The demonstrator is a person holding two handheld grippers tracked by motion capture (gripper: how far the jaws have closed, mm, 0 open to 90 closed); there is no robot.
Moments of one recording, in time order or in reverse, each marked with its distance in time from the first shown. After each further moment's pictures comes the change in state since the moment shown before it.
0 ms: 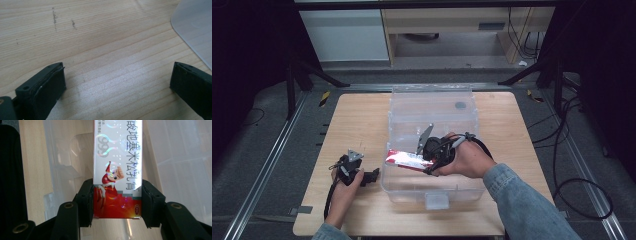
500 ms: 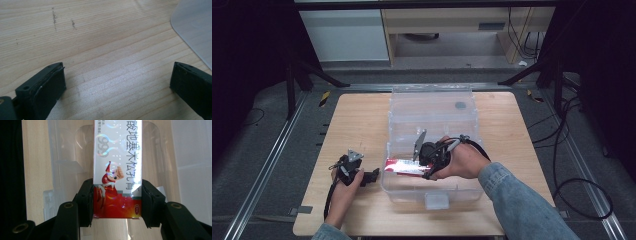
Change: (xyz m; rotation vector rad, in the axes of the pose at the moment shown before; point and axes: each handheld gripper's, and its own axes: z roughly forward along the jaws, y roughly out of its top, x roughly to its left) left arm 0.000 0.000 0.000 0.000 -0.003 0.002; right arm 0.003 0.004 0.018 0.052 0.044 -0.067
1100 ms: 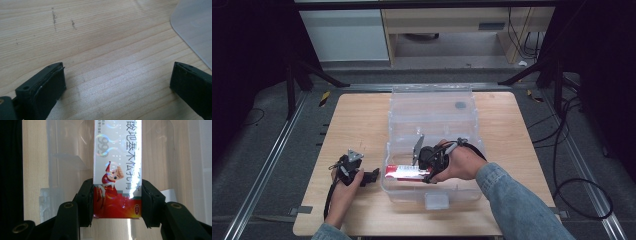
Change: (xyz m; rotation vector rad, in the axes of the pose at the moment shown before) left arm 0.000 0.000 0.000 0.000 -0.002 0.002; right arm 0.000 -0.003 0.019 0.019 0.040 -0.039
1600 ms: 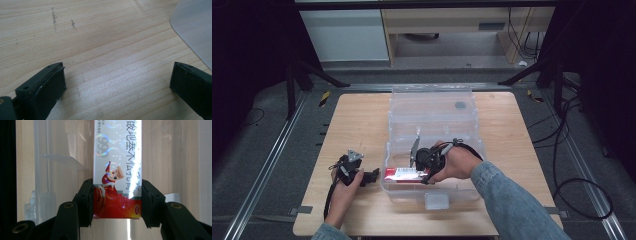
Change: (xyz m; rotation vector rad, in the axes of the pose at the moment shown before) left arm 0.000 0.000 0.000 0.000 0.000 0.000; right arm -0.004 0.004 0.014 0.035 0.020 -0.019
